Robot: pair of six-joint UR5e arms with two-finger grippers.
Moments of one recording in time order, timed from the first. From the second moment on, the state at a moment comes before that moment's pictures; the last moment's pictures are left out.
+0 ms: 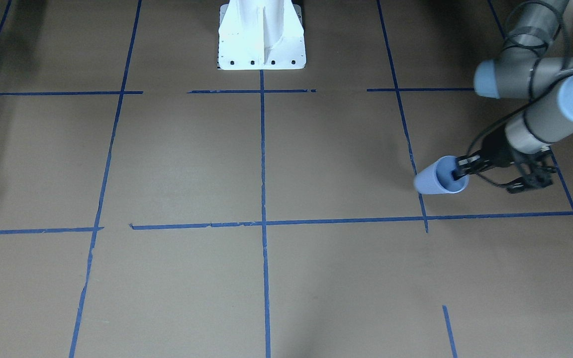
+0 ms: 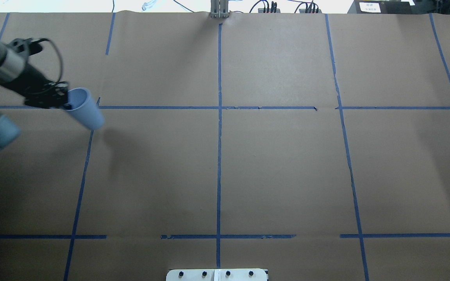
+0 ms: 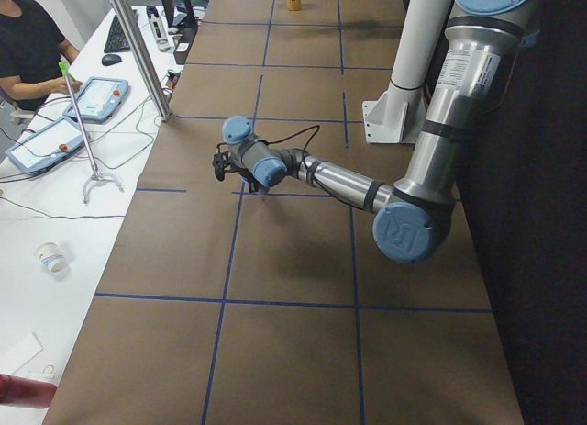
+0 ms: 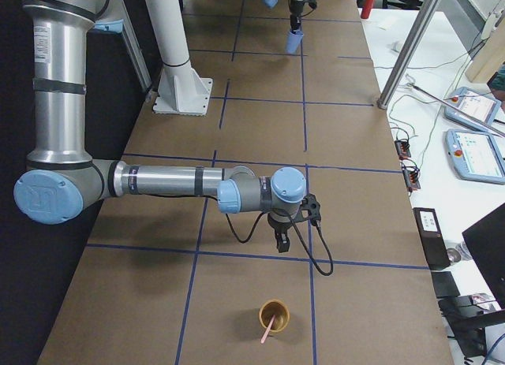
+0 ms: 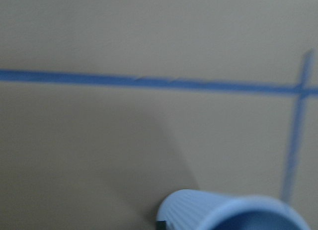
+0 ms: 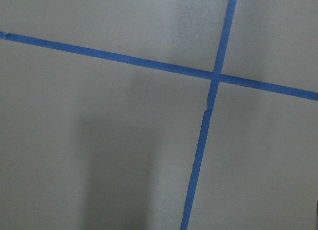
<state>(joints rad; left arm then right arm) -0.98 -1.91 -1.60 -1.95 -2.37 -1.17 1.47 -1.65 1.64 -1.46 2.39 -0.06</state>
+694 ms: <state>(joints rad) -0.65 -2.28 -1.60 -1.82 -2.03 -1.52 1.47 -1.65 1.65 -1.46 2.39 -0.06</state>
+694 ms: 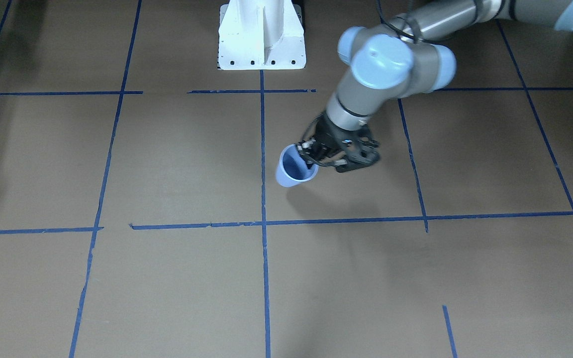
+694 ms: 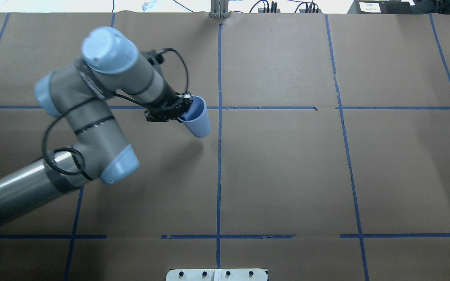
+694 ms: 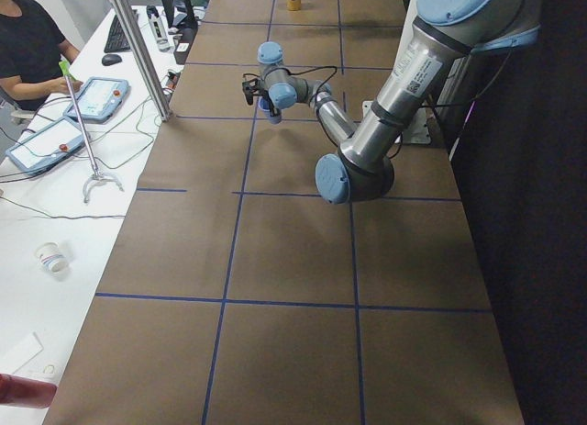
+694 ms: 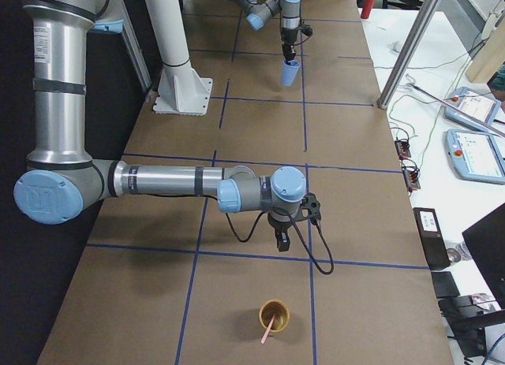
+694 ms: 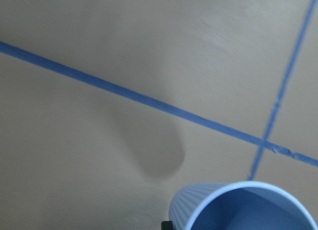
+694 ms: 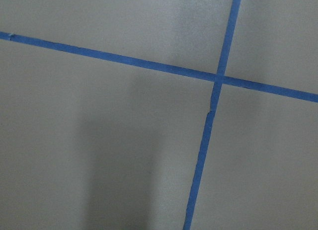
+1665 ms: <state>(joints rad) -0.52 -2.31 -1.60 -1.76 -1.84 -1.37 1.47 -1.65 1.65 -1.43 2.39 -0.06</state>
